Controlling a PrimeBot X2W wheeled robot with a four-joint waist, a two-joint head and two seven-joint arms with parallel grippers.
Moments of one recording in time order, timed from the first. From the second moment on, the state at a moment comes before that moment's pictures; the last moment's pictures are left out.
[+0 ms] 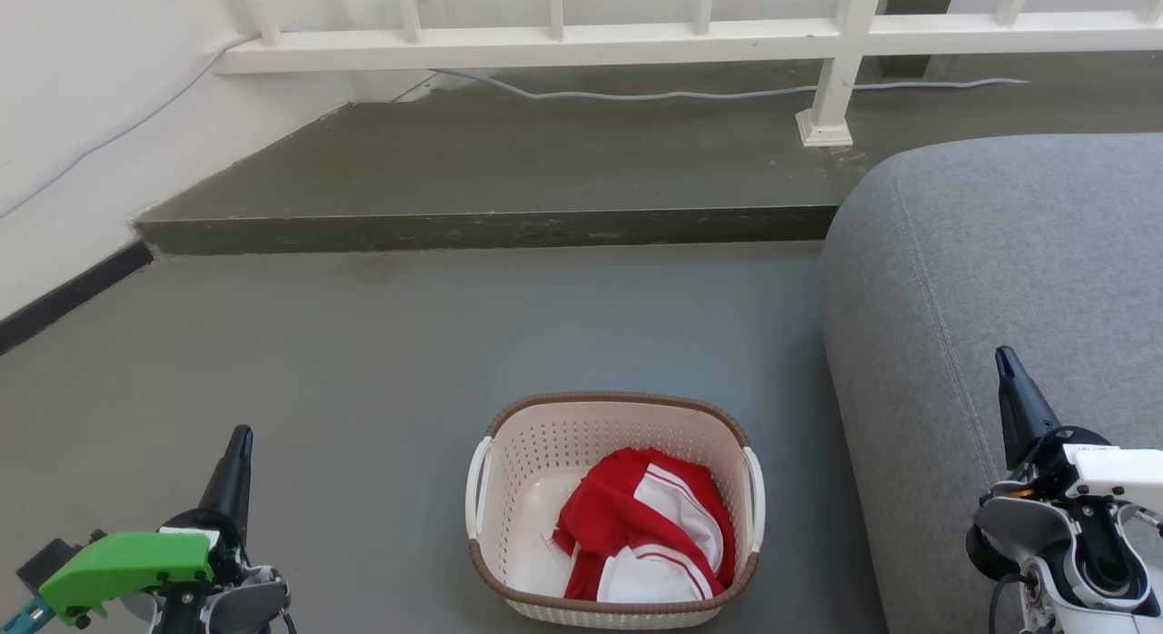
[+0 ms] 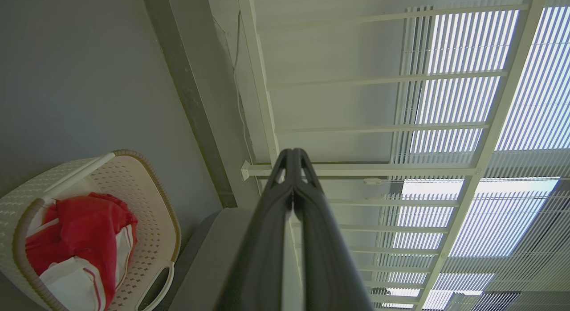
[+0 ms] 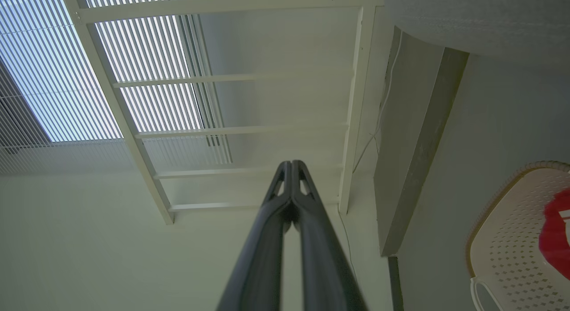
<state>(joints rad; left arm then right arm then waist) -0.05 0.05 0.04 0.28 -1.63 -0.12 0.08 -0.06 -0.04 -0.14 0.28 1.60 0.12 0.12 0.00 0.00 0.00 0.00</state>
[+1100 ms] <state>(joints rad) -0.05 0.05 0.04 0.28 -1.63 -0.12 0.08 -0.06 -0.04 -0.14 0.28 1.60 0.12 0.12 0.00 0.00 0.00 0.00</state>
